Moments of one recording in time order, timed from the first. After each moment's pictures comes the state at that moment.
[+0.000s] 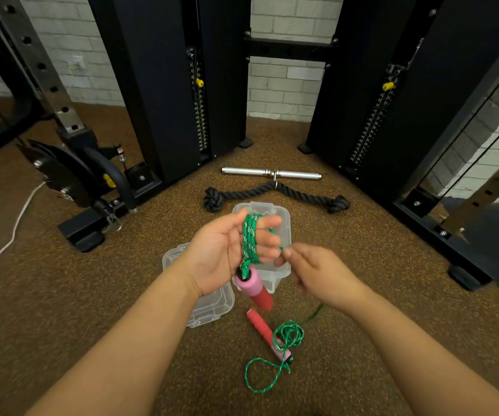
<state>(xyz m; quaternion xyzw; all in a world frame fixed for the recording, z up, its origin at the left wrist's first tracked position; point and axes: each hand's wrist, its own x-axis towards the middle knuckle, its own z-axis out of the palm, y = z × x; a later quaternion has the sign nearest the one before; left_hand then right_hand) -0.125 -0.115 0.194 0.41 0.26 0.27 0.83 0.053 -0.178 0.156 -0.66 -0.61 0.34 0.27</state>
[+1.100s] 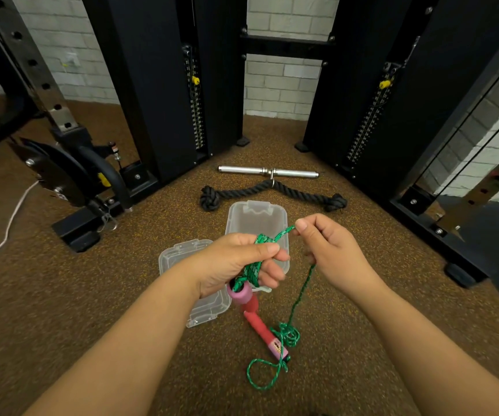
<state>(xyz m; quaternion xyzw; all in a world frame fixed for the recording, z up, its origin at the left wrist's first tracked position) -0.121 -0.120 0.188 0.55 0.32 0.15 0.76 0.061 -0.175 0.175 -0.64 -0.53 0.32 0.46</state>
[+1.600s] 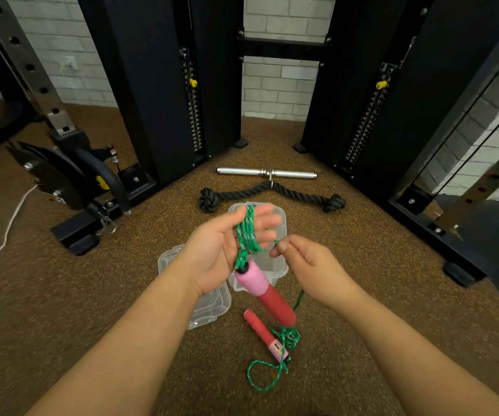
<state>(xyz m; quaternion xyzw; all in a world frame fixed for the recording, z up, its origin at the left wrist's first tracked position) -0.118 -0.114 0.197 0.39 0.27 0.32 0.82 0.051 -0.174 0.150 -0.66 -0.60 0.30 0.34</state>
